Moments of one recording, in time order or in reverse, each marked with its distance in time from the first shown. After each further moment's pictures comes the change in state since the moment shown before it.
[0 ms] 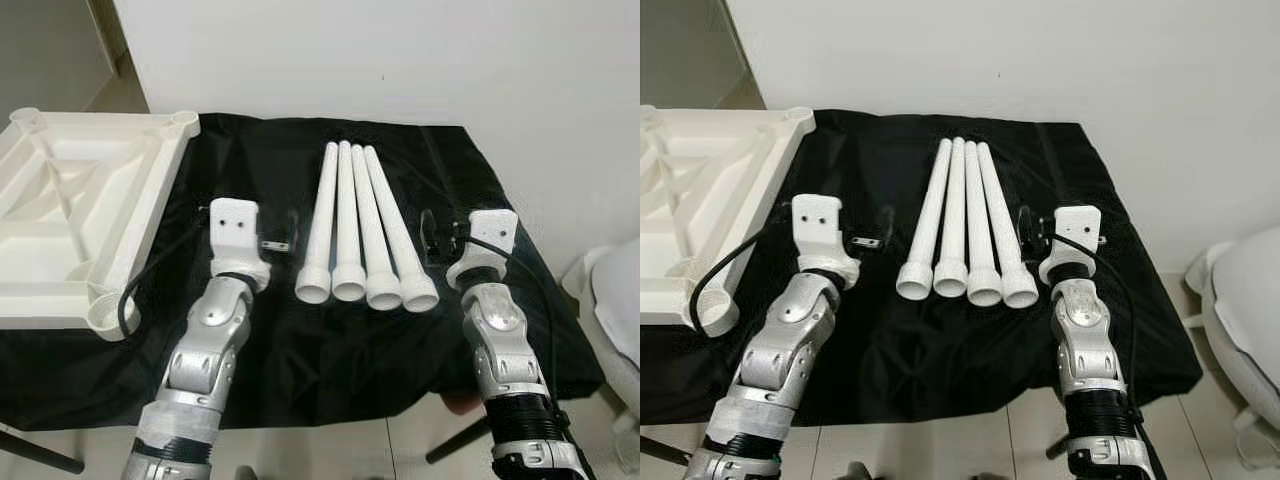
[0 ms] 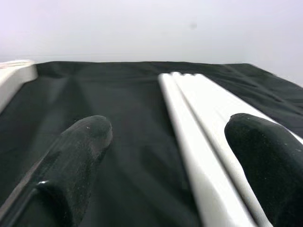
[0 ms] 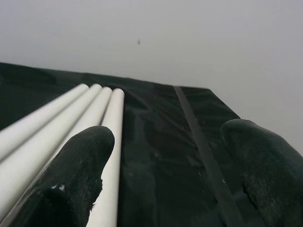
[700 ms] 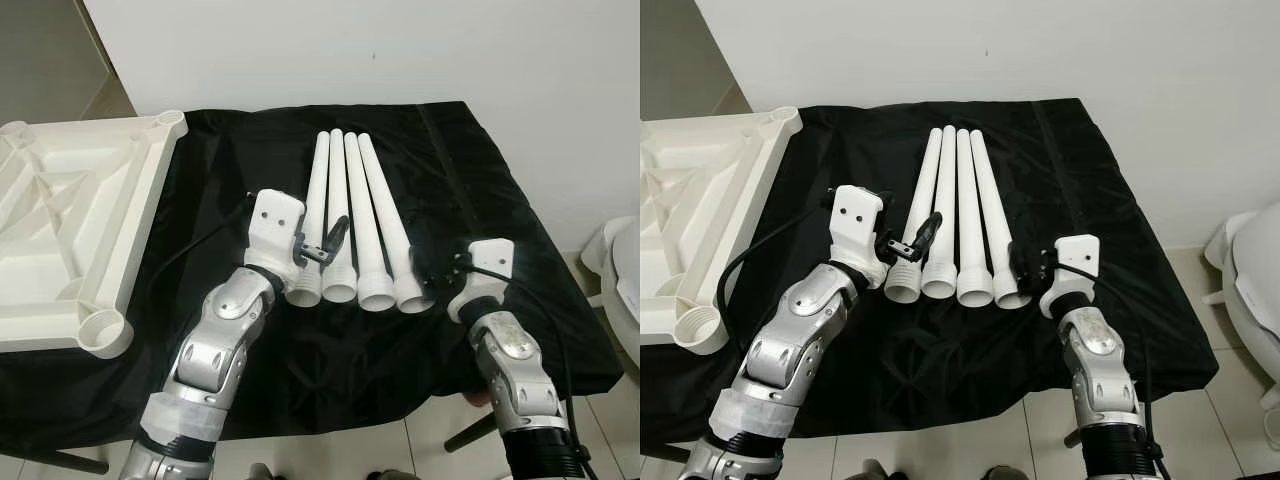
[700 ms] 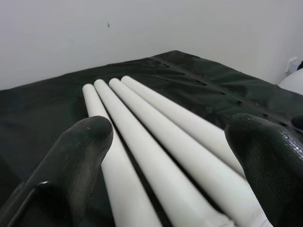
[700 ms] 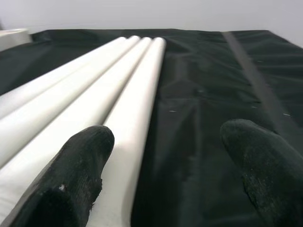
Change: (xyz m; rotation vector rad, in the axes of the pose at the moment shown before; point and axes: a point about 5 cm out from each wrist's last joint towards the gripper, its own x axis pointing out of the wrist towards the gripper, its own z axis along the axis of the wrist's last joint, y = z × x) left arm 0.003 -0.030 0.020 0.053 -0.023 -0.293; right arm -0.030 0.008 -0.021 0.078 0.152 0.263
